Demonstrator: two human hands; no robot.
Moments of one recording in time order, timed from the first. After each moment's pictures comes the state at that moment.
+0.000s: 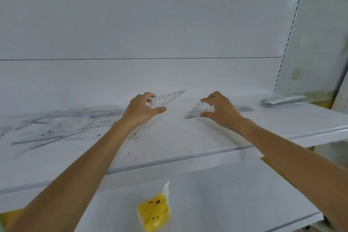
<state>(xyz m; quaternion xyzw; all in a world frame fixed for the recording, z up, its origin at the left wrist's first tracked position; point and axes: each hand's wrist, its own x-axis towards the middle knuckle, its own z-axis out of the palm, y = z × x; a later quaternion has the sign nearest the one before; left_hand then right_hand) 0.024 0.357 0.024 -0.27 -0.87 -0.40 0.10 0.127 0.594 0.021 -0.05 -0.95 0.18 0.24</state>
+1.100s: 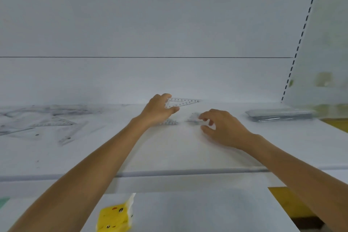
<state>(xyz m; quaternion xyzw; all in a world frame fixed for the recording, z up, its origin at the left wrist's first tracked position) 0.037 0.557 0.021 -0.23 -0.91 -0.34 0.09 0.142 0.750 0.010 0.09 -0.97 0.13 0.16</state>
